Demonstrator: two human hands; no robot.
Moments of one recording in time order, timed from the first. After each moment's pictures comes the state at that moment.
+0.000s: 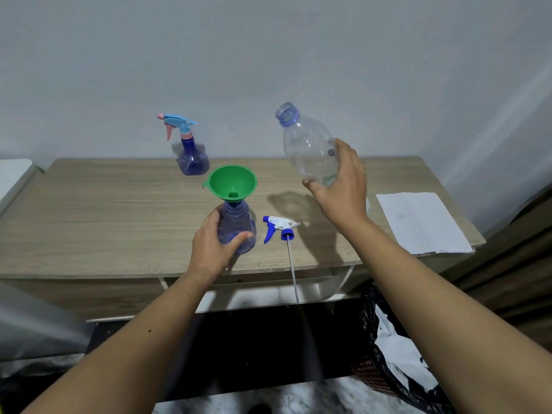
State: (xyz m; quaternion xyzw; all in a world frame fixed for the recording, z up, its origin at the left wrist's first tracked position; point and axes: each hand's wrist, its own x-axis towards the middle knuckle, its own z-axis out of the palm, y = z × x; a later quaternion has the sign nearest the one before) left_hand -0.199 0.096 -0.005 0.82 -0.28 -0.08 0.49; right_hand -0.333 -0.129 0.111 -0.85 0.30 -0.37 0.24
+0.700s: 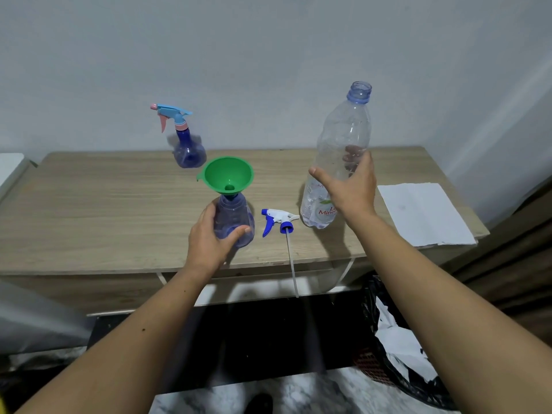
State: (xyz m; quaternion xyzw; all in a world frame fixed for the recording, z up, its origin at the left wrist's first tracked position) left_hand -0.200 0.097 -0.006 0.81 -0.28 -0.07 0.51; right_hand -0.340 -0.150 0.091 -0.74 0.39 -0.38 0.39
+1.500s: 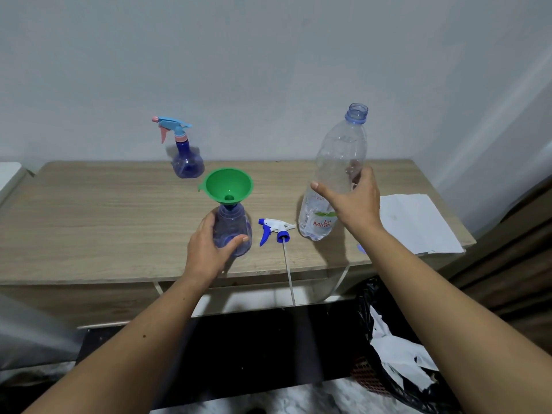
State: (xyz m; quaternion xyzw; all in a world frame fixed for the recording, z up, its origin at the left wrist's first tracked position) left_hand -0.198 0.097 -0.007 0.82 -0.28 -0.08 0.49; right_hand -0.364 -0.143 0.112 -0.76 0.41 -0.32 0.38
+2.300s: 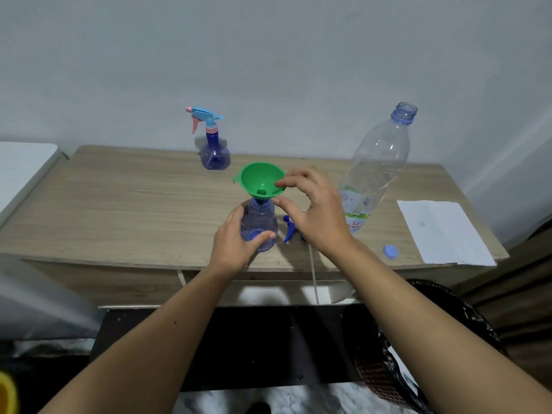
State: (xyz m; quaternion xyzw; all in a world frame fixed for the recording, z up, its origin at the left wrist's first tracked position) left_hand -0.202 0.105 0.005 0.80 -0.29 -0.10 0.52; right_hand -0.309 -0.047 0.104 -0.90 0.08 -0.34 0.27
